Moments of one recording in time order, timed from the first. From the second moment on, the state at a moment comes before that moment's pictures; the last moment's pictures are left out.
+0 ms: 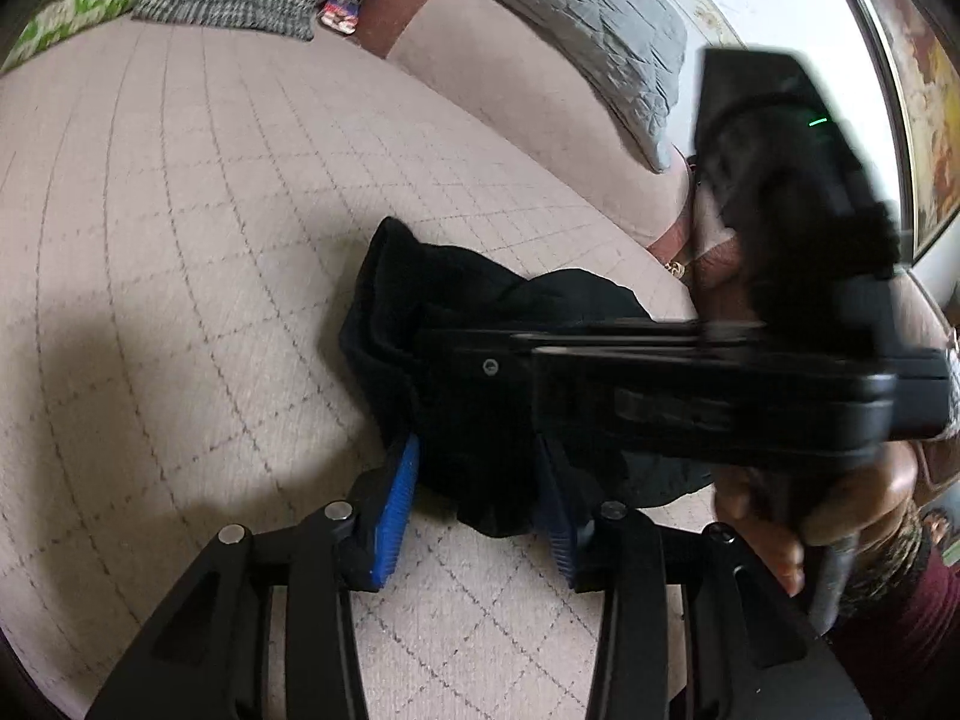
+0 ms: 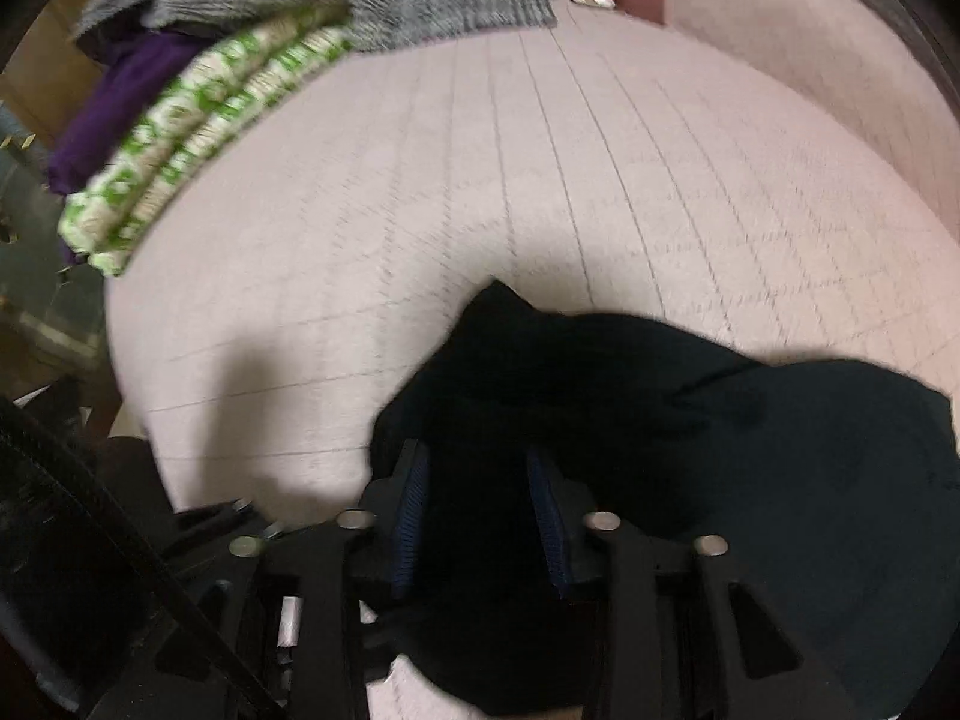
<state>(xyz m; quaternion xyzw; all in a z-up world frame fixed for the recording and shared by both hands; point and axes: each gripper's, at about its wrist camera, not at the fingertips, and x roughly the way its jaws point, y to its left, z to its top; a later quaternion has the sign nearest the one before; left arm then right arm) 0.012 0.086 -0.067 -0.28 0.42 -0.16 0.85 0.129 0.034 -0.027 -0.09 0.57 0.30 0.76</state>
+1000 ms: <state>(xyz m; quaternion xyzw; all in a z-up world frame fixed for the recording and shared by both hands) -0.011 0.137 -0.023 -0.30 0.33 -0.09 0.89 0.196 -0.132 0.021 0.13 0.52 0.18 0.82</state>
